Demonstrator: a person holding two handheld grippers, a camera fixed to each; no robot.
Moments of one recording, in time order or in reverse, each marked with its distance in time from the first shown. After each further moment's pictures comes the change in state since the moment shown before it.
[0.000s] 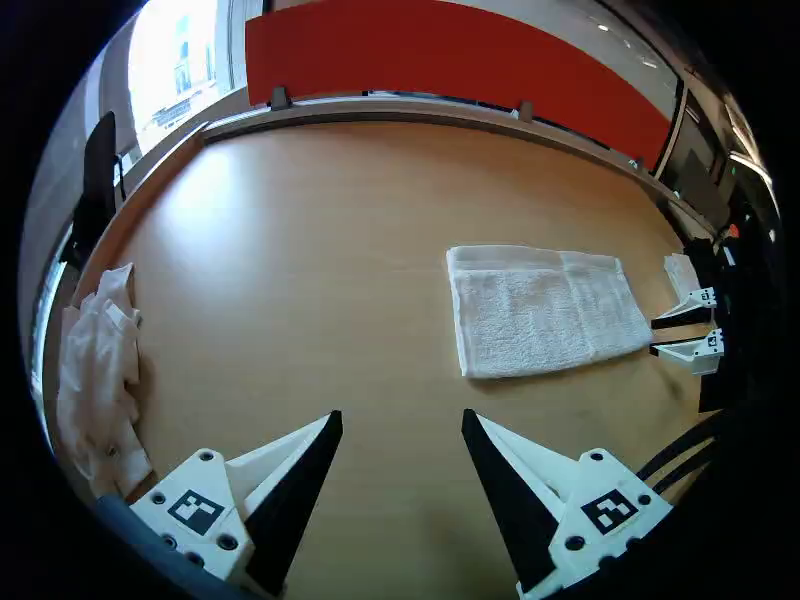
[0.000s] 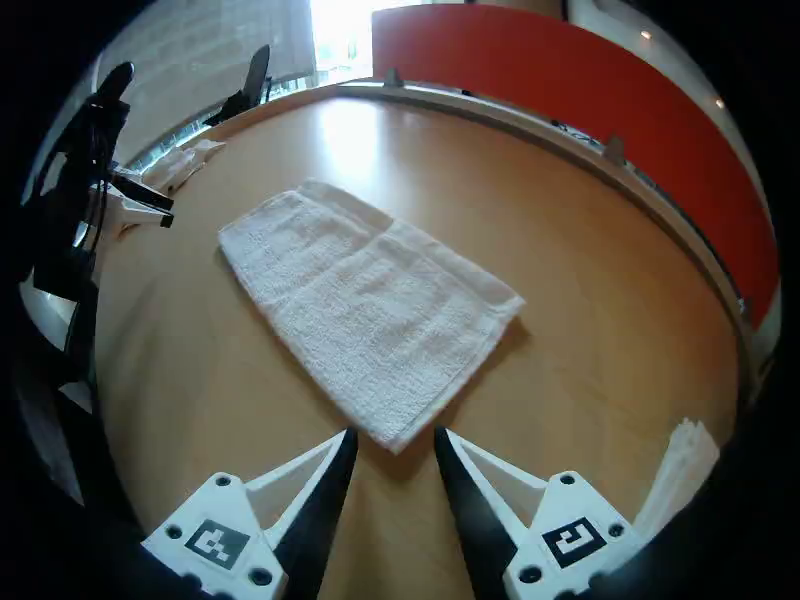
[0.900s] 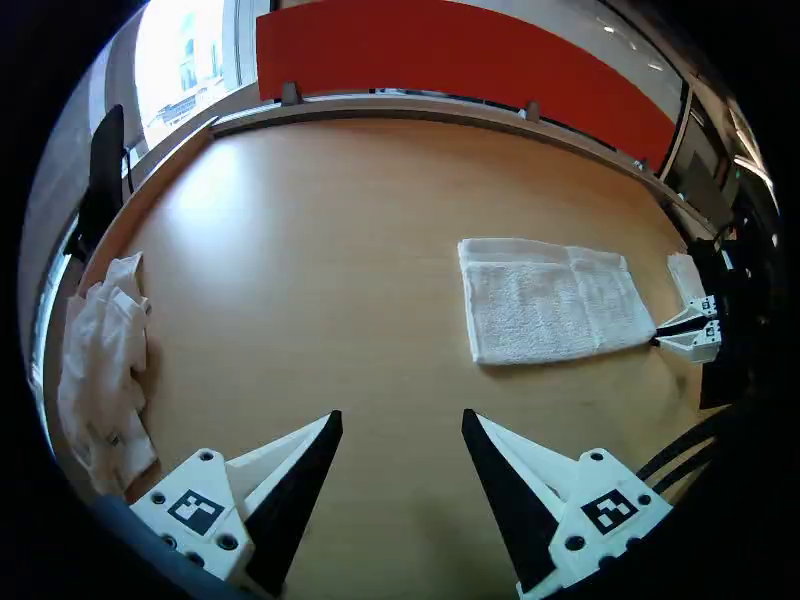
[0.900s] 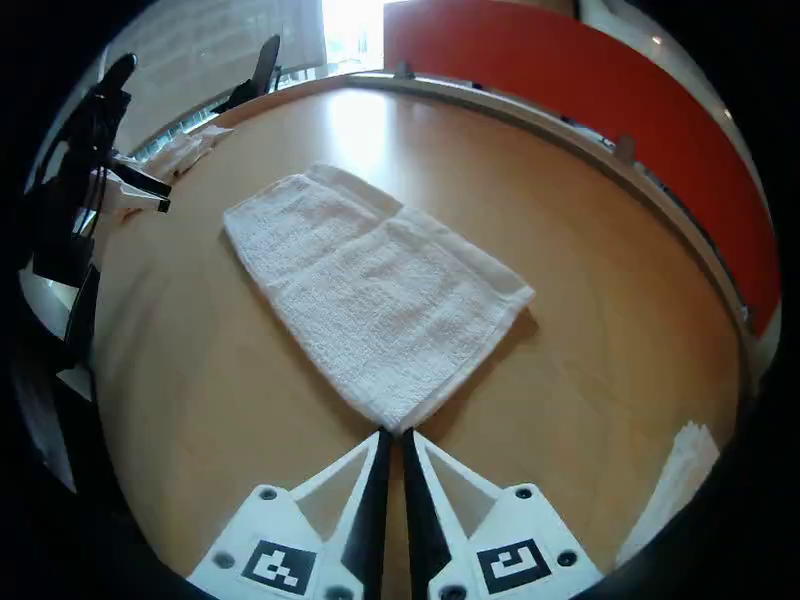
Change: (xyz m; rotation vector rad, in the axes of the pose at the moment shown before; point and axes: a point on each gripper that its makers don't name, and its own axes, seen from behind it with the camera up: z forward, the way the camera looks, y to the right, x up) left arm -0.010 -0.010 -0.007 0.016 -0.005 -0.014; right arm -0.007 -0.001 0.006 0.010 -0.021 -0.029
